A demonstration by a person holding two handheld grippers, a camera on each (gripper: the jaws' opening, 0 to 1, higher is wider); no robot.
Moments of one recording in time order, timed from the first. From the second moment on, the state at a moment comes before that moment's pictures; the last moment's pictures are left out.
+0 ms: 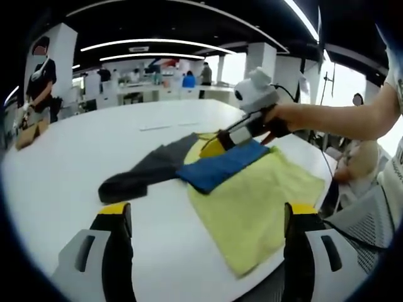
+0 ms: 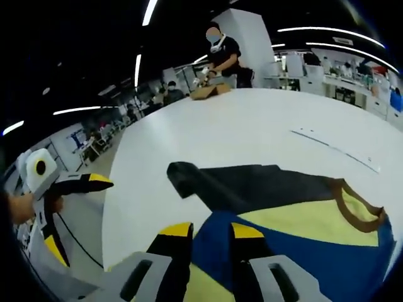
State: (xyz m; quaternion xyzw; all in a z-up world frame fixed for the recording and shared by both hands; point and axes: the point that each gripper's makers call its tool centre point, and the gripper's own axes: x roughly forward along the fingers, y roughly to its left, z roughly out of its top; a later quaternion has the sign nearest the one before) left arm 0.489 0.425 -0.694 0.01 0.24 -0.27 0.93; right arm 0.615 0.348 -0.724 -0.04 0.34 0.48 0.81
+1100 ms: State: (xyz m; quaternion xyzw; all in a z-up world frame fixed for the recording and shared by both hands) left arm 0.560 0.372 -0.659 0.05 0.21 -0.35 0.91; right arm 0.626 0.210 -0.714 -0.06 0.33 0.39 0.86
